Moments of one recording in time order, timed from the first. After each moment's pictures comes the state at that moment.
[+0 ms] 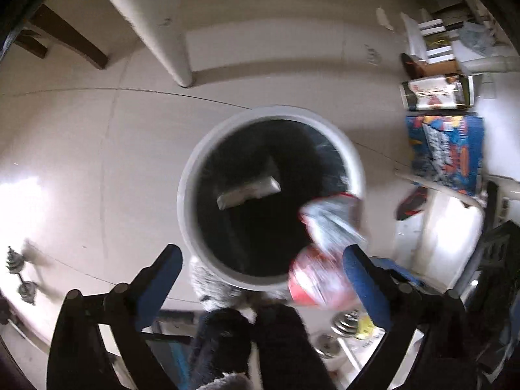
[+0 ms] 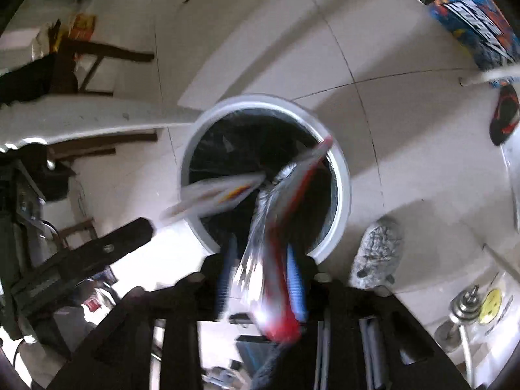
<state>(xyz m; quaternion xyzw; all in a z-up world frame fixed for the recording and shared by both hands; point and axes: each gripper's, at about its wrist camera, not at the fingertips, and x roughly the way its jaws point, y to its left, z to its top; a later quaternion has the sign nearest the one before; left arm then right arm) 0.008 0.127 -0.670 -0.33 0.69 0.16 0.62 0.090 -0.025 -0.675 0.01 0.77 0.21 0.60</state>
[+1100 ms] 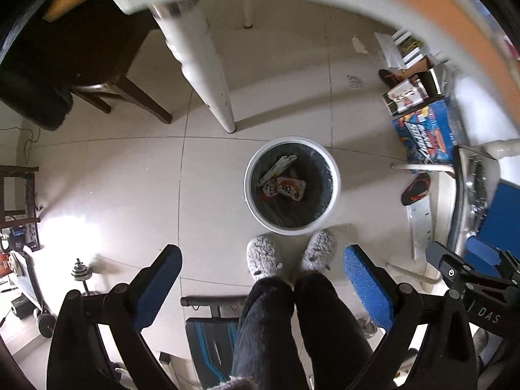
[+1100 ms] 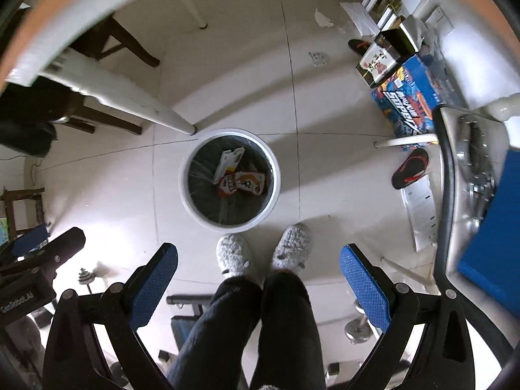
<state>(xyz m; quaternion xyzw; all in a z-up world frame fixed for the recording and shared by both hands) -0.054 0.093 -0.396 -0.22 0.66 0.19 0.69 0.033 -0.033 -0.404 -0.16 0.69 0.18 0.68</state>
